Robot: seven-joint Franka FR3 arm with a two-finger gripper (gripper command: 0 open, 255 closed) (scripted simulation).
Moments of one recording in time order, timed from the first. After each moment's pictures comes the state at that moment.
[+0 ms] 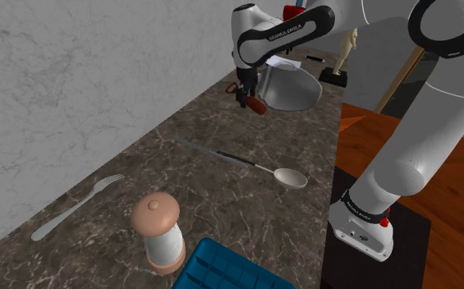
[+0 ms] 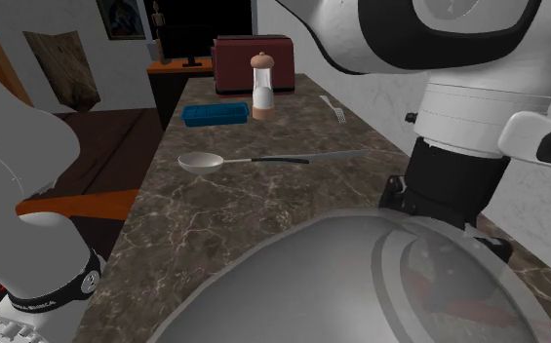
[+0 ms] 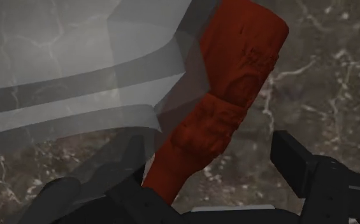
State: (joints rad) arm -0.03 0.09 0.07 -2.02 -0.22 2.01 -0.10
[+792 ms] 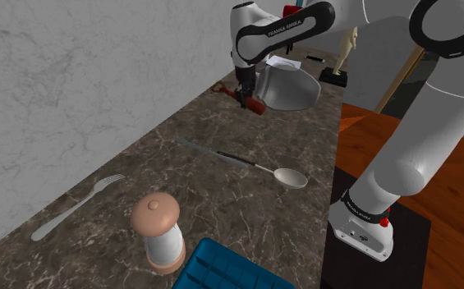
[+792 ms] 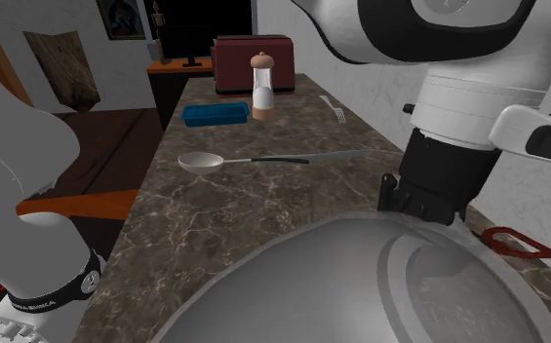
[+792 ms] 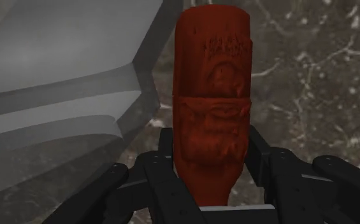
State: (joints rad) arm -0.02 0.09 0.08 -2.01 -0.16 1.97 -0.10
